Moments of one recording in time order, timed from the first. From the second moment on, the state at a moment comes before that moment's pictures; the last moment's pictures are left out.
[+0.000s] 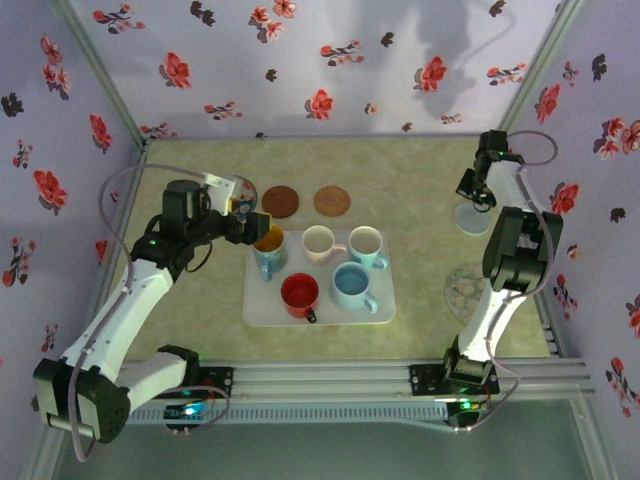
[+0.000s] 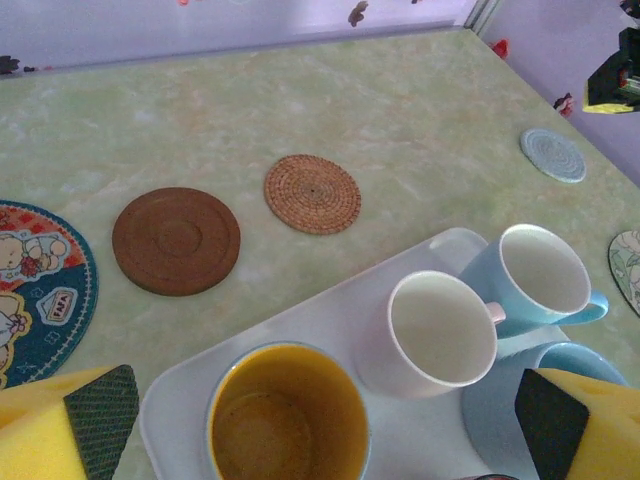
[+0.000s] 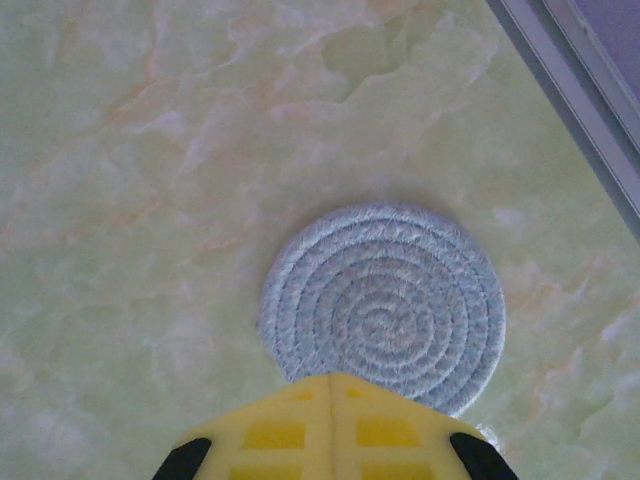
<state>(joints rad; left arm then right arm) -0.32 1.08 0.93 -0.39 0.38 -0.08 -0.17 1.98 1.62 -0.81 0.10 0.36</state>
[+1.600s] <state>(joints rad) -0.33 1.20 0.93 -0.35 0.35 -0.10 0.03 2.22 1.73 -0.82 -0.12 0.27</state>
